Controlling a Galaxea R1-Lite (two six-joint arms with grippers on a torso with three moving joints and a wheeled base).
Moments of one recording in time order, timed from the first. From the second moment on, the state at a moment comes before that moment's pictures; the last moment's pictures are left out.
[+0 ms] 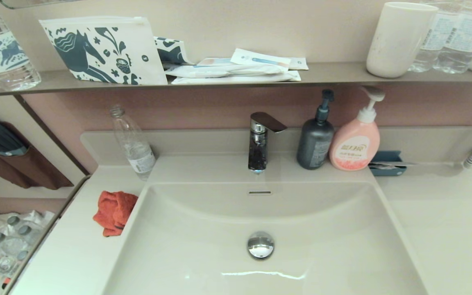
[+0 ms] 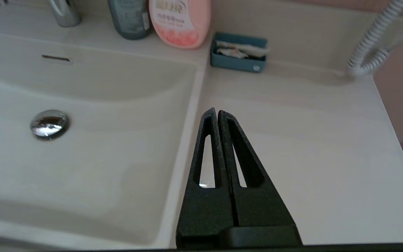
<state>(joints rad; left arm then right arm) 0.00 0.00 -0.01 0.02 -0.02 -0.02 0.02 0.42 -0.39 -0.02 0.11 -0.10</state>
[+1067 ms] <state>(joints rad) 0.00 0.00 -0.01 0.02 -0.02 -0.02 0.55 1.37 -0.88 -0.28 -0.15 0.05</state>
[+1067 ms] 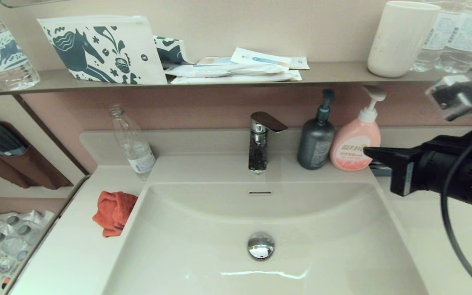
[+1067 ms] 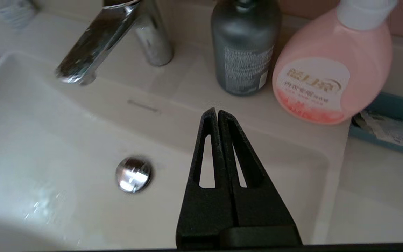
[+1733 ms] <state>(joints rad) 0.00 0.00 -0.01 0.02 -0.02 -0.02 0.73 1.72 -1.12 -0.39 -0.38 0.08</state>
